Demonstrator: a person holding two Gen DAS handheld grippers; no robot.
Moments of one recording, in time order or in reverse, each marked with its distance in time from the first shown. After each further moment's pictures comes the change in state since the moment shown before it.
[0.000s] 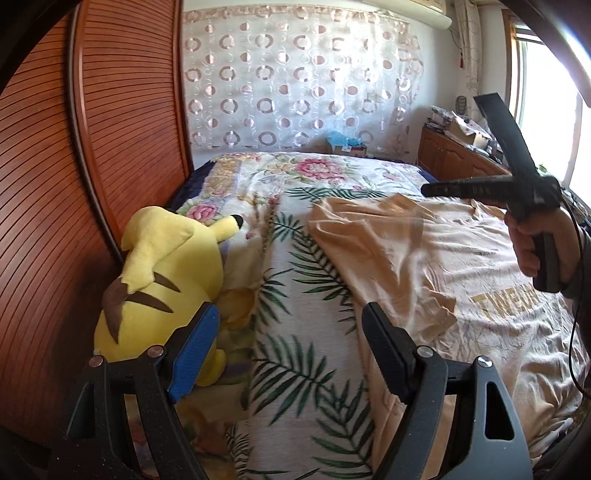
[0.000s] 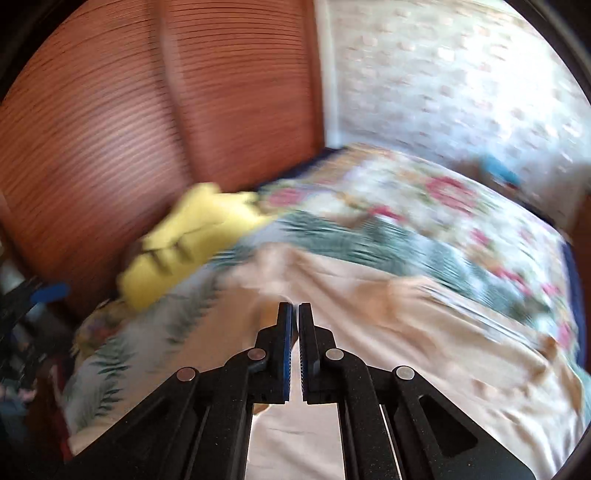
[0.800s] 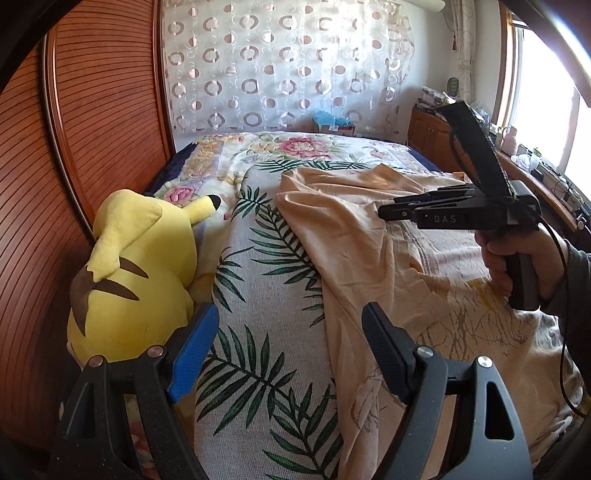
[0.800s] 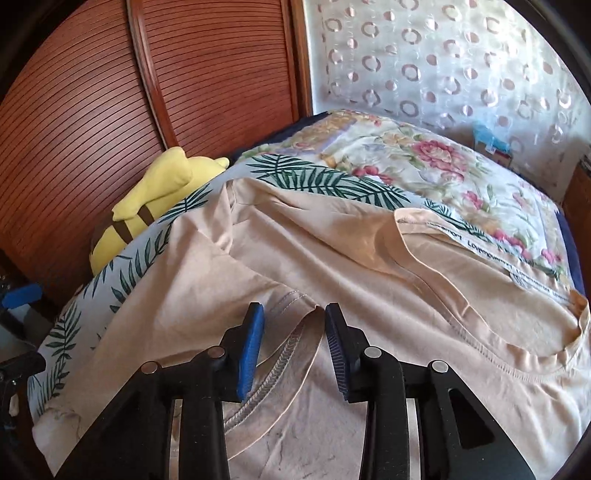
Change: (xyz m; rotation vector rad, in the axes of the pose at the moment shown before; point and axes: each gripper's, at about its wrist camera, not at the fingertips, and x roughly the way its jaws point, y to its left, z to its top) left arm 0.029 -0.027 -0.006 0.007 0.073 -0.034; right arm 0.069 0.011 -0.020 -0.033 0.086 0.040
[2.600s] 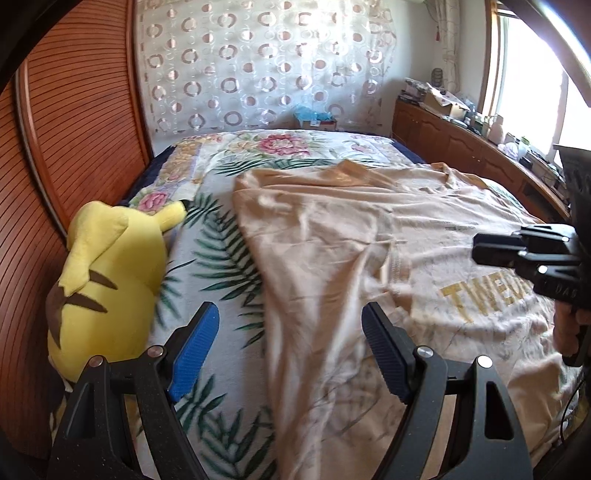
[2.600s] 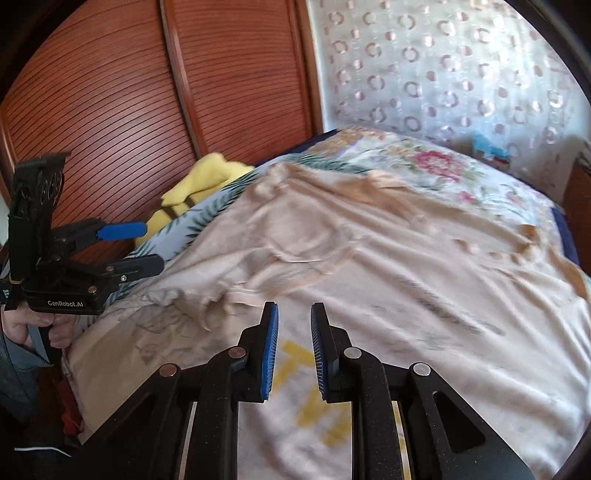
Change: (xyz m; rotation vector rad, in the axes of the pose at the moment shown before) left arm 0.019 -0.051 0.015 0.053 0.012 -0.048; right arm -0.124 0.005 -0.111 0.040 -0.097 0.007
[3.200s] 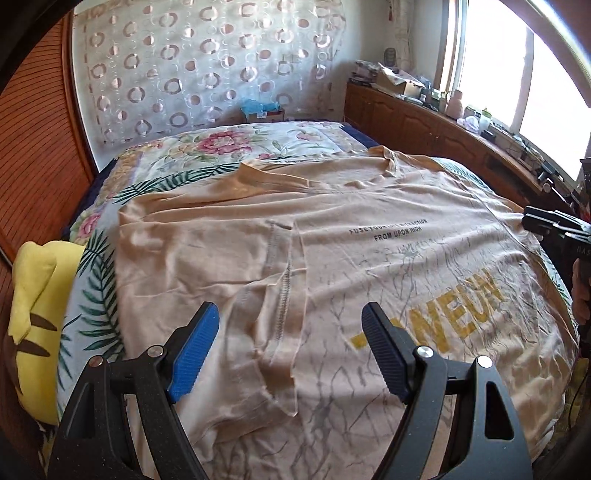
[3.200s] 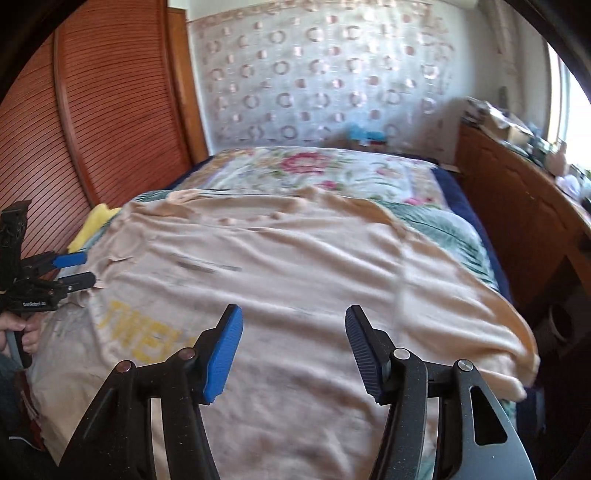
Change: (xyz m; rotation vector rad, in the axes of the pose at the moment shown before) left arm 0.040 -0.079 0.031 0.112 0.047 -0.127; right arm -0.137 -0.108 -0.094 0.270 -0.067 -0.360
